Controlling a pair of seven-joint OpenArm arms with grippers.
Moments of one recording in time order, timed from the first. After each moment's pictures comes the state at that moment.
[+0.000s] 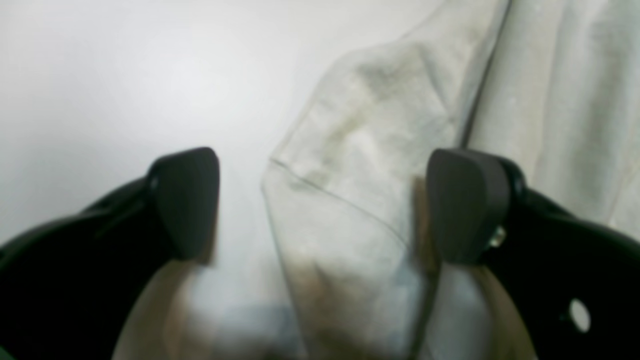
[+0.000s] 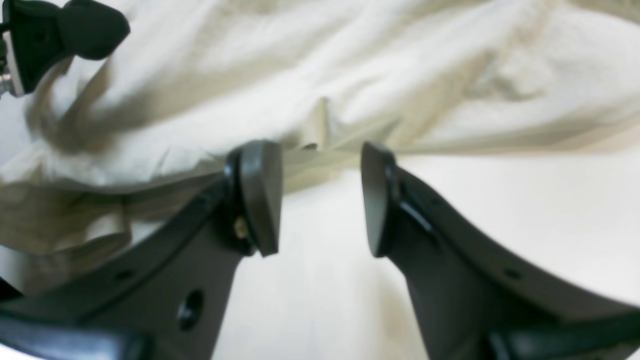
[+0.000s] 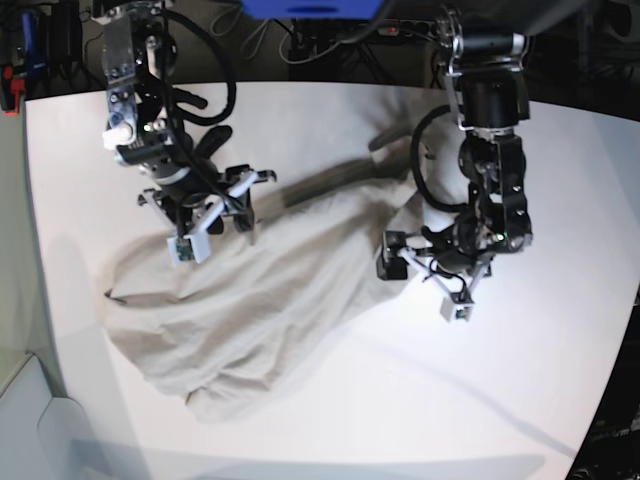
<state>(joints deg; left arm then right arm) -13.2 -1.4 -10.5 69.8 -15.1 -18.8 49.4 -11.0 6.7 -6.2 111.3 16.3 1.5 -51.2</state>
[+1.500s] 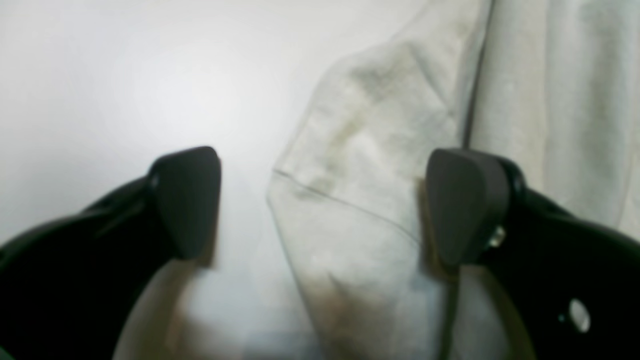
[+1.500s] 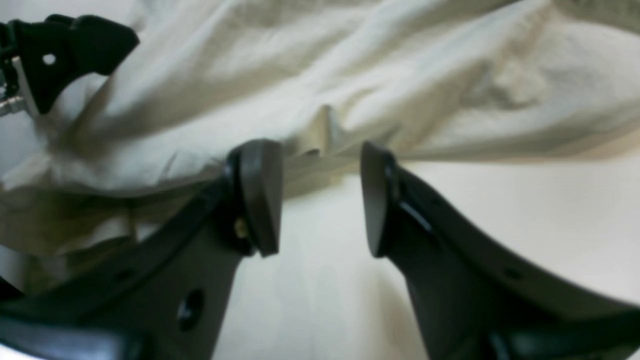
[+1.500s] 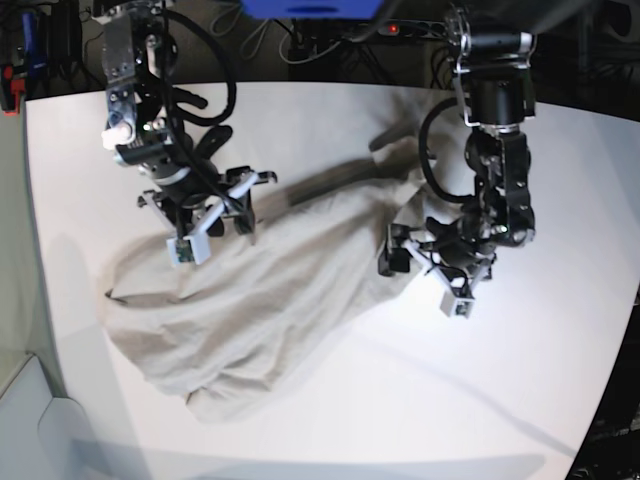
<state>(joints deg) -11.9 -3.3 -10.2 66.4 -13.2 -23.9 42.5 -11.1 6.5 -6.2 112.2 16.3 1.5 -51.2</state>
